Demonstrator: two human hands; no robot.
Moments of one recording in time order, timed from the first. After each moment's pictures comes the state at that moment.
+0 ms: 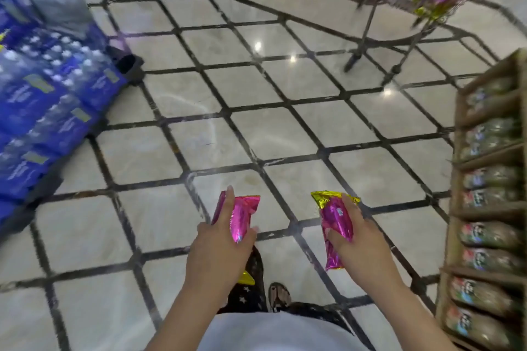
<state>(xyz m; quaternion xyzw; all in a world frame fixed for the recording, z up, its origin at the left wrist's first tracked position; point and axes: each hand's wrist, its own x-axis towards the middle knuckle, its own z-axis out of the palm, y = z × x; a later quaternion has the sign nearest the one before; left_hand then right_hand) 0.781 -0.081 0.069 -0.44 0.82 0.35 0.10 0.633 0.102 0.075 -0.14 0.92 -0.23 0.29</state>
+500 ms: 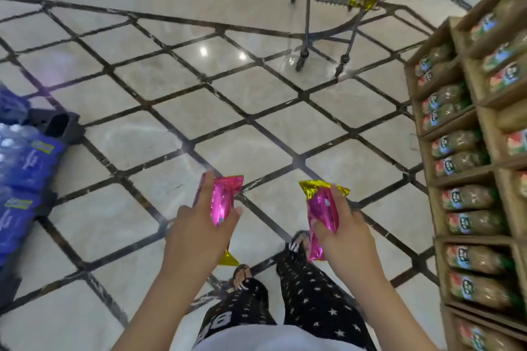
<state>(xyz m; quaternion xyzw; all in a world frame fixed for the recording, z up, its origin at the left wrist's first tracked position) 0.612 -0.208 0.068 -0.31 0.89 0.31 0.10 0.536 0.018 0.086 0.00 0.93 -0.30 0.22</state>
